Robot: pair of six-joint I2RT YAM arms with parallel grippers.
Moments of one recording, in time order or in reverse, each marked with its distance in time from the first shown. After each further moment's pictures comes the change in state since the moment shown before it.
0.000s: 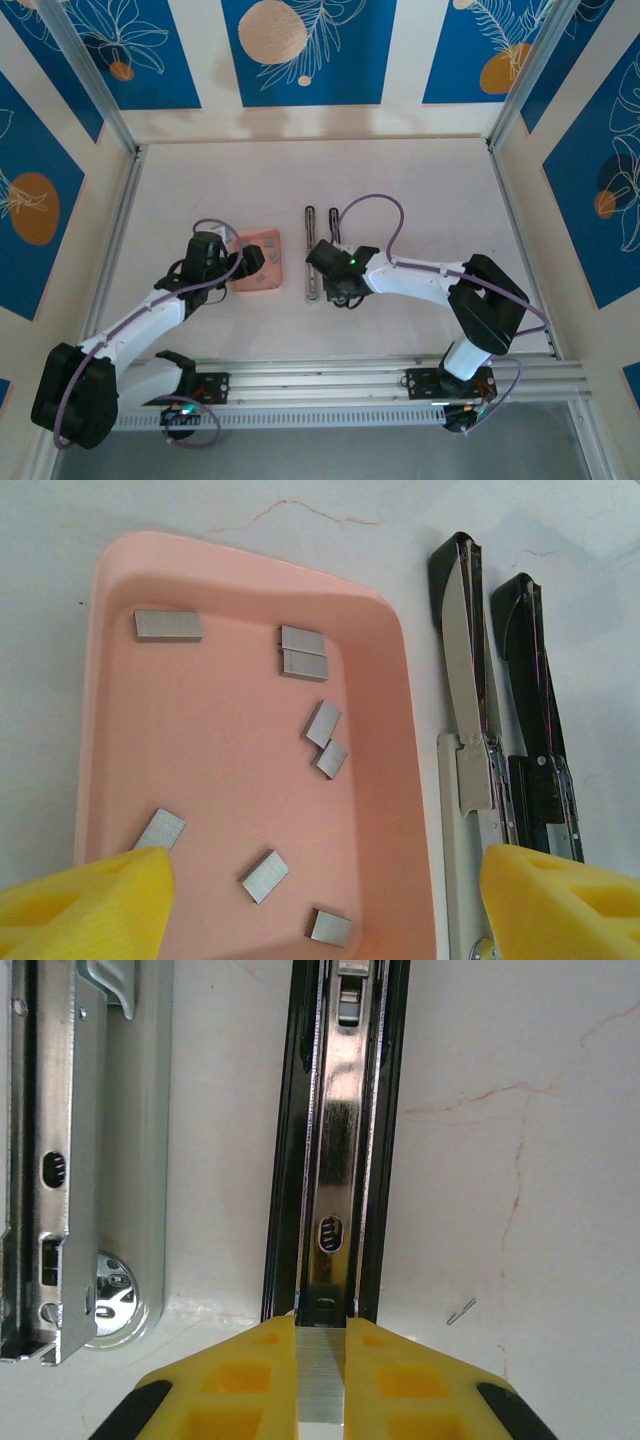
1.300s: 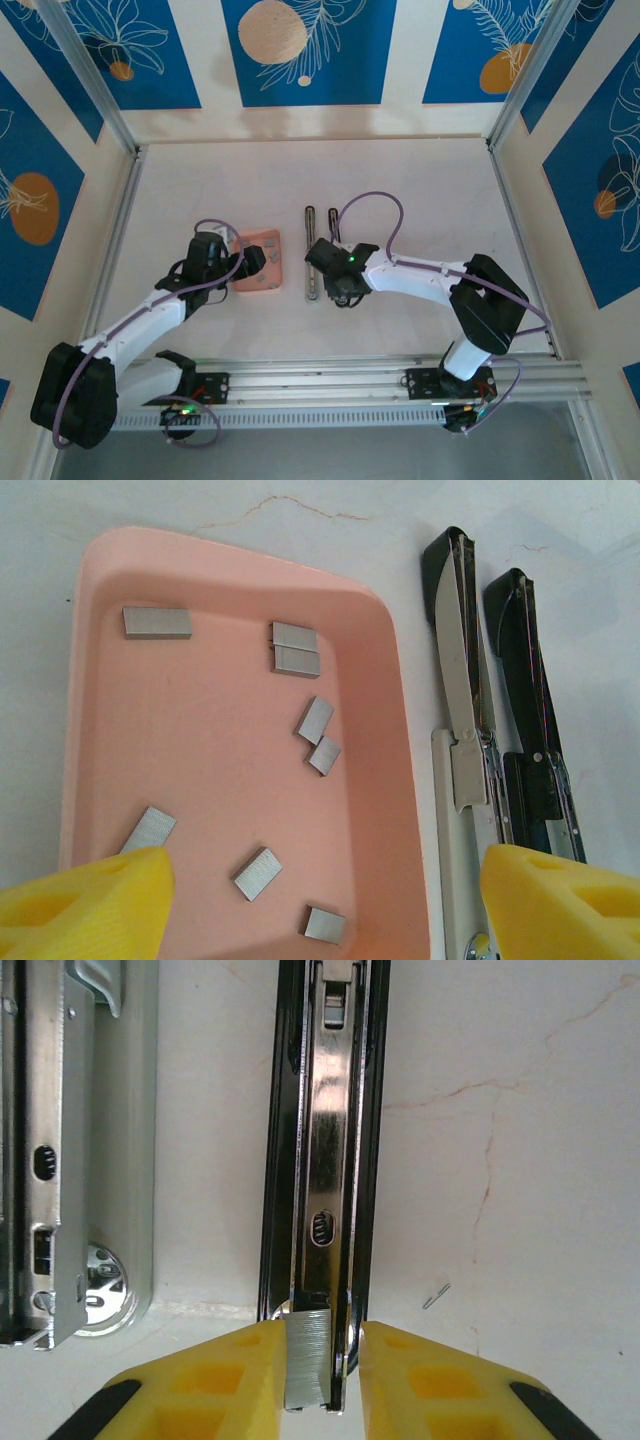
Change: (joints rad) left arm -0.011 0.000 0.000 0.003 0.000 0.000; right arm 0.002 0.000 0.037 -0.066 0.016 -0.001
